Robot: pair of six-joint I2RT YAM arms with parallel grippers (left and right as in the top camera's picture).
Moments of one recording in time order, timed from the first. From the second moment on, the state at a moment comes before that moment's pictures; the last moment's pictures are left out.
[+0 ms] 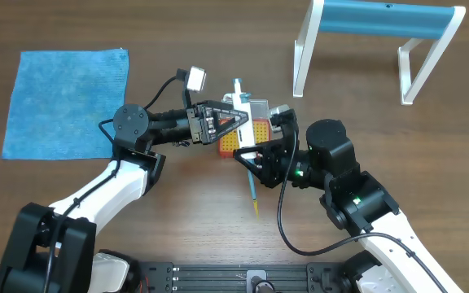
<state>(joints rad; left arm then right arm) -0.29 1.51 0.62 1.13 1.11 -1.29 0.50 1.01 0.72 -0.20 -0.63 0.57</state>
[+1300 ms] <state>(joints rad) 0.53 1.81 1.87 -1.32 0.40 -0.16 0.50 1.01 0.72 -0.34 -0.47 0.55</state>
